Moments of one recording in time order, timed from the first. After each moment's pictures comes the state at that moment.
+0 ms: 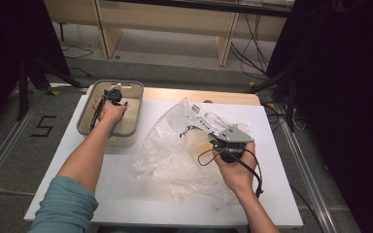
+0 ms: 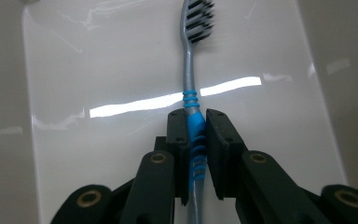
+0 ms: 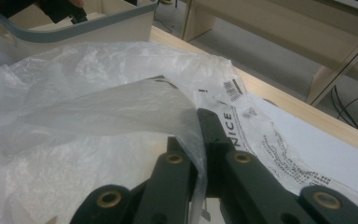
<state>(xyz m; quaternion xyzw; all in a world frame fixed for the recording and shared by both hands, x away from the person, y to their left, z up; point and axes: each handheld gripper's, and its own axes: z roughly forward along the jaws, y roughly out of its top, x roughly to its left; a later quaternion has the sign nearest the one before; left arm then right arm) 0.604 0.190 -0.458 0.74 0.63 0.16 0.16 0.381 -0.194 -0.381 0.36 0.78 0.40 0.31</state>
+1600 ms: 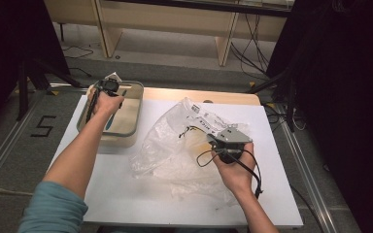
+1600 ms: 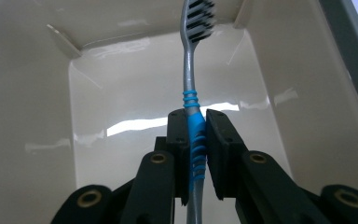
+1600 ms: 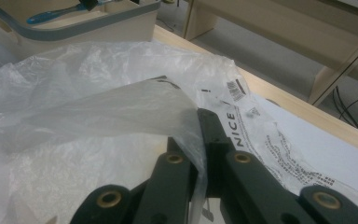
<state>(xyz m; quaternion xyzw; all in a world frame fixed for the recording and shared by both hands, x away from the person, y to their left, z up) 0.595 0.196 -0.411 0.74 0.62 0.18 0.21 0.379 -0.191 -0.382 0.36 0.78 0.40 0.31</state>
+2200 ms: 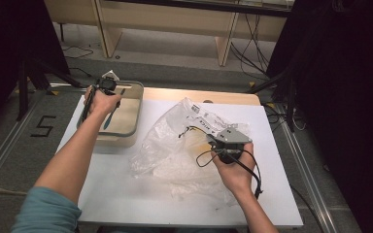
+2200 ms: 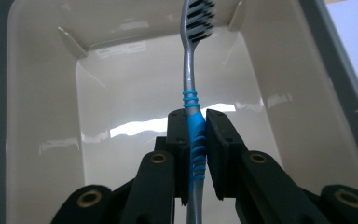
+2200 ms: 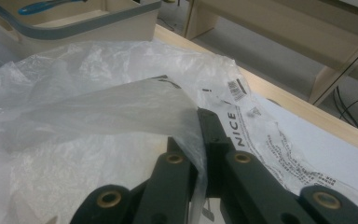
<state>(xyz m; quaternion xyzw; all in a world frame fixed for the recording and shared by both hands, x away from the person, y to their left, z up) 0.586 0.199 -0.396 0.74 0.62 0.18 0.22 0.380 -0.190 -0.383 0.35 0.79 0.40 0.31</state>
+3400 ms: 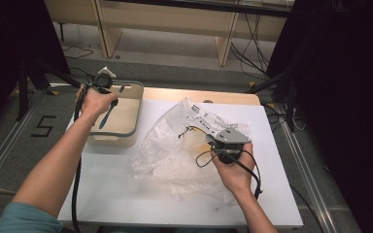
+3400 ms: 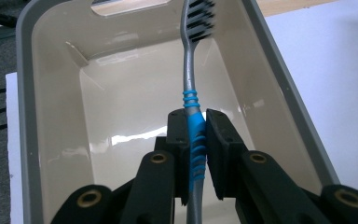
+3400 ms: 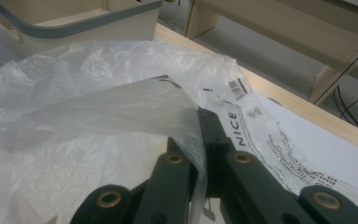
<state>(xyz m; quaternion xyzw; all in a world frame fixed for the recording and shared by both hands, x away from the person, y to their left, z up) 0.556 0.203 -0.365 0.75 0.59 0.18 0.24 0.379 -0.189 -0.383 0.35 0.79 0.40 0.31</state>
